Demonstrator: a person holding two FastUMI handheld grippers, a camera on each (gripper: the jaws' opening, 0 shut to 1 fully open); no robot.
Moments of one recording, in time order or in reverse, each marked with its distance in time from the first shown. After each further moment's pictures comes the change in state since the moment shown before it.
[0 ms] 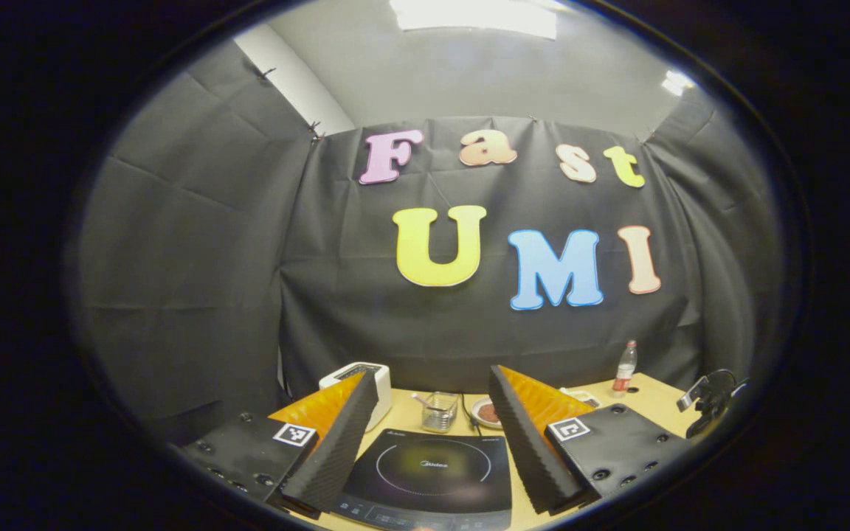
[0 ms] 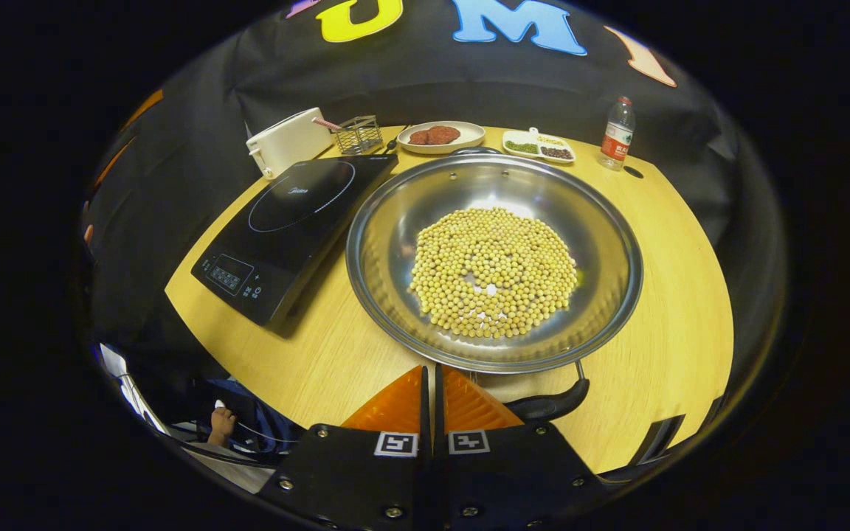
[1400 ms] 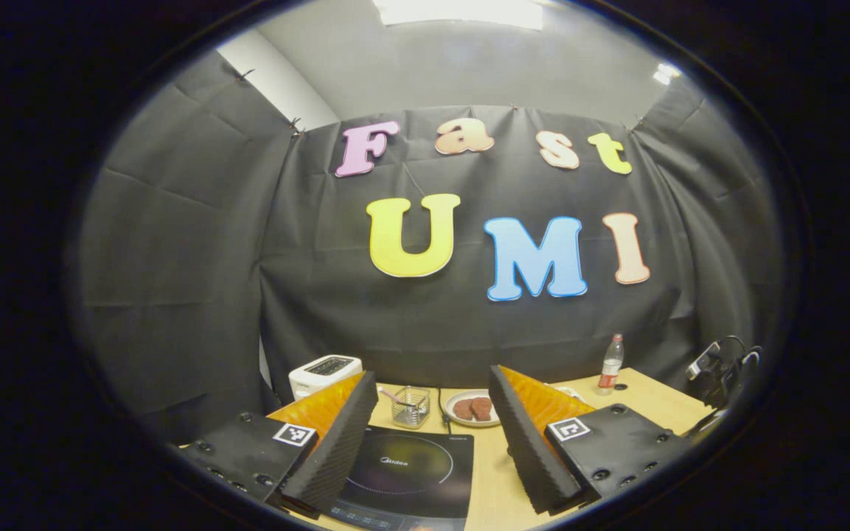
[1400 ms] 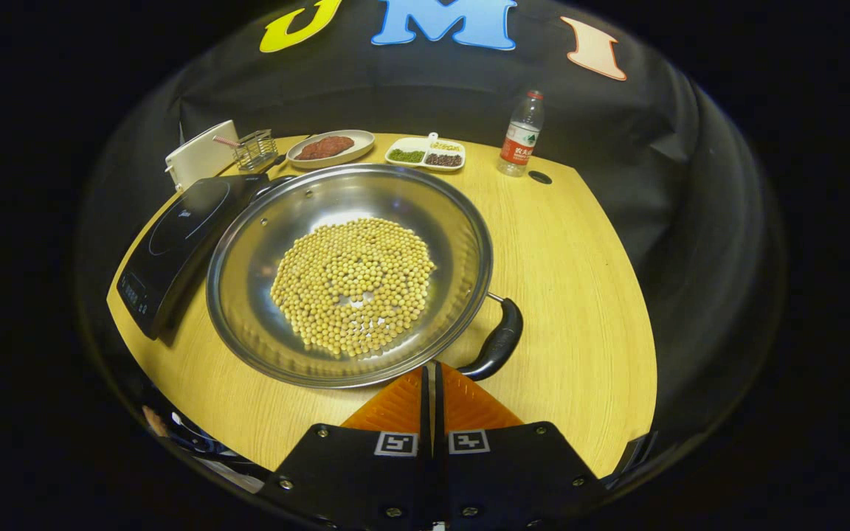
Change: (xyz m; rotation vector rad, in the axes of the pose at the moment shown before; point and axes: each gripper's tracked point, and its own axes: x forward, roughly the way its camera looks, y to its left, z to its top) left arm 0.018 -0.078 -0.015 0.035 0.040 -0.014; right arm -0.001 -0.175 0.038 0.017 -0.037 -0.244
